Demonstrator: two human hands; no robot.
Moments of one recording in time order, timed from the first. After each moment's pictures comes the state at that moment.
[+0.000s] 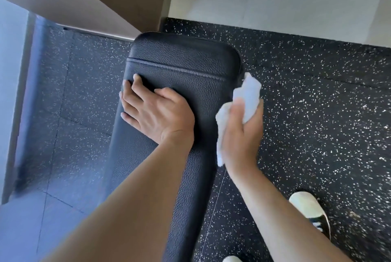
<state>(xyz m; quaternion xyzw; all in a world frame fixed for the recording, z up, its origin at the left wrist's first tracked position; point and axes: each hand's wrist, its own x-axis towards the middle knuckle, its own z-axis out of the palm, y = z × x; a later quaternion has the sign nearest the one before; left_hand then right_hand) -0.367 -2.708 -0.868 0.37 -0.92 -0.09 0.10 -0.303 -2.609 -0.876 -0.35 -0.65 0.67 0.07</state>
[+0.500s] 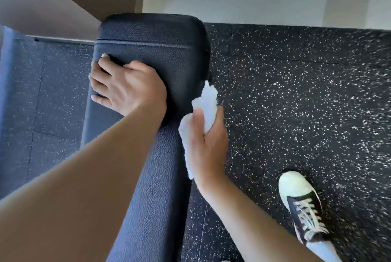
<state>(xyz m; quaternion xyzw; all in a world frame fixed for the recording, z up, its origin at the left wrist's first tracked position) -0.371 -2.714 -0.867 0.37 -0.92 -0.10 0.09 -0.222 -2.644 -0.890 -0.33 -0.69 0.64 0.06</state>
